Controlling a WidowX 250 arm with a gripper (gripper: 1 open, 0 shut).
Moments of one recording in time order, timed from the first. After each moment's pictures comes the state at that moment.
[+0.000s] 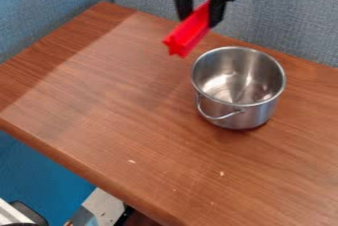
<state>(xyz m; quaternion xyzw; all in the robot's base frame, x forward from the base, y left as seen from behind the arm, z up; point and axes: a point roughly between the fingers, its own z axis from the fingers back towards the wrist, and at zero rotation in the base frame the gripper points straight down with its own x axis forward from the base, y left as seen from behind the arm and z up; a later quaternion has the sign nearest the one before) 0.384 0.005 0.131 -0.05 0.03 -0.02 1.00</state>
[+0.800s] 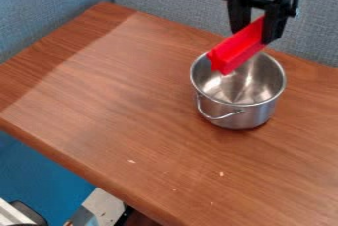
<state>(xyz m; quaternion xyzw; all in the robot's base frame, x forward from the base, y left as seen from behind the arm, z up) 0.360 -0.059 0.123 -0.06 0.04 -0.14 0.99</state>
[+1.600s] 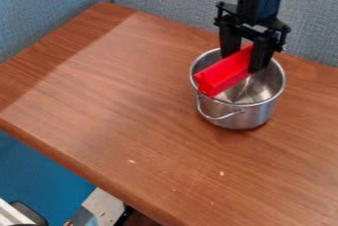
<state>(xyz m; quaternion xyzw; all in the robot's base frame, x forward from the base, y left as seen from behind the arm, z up) 0.350 -0.053 0.093 -0.02 0.05 -0.16 0.99</state>
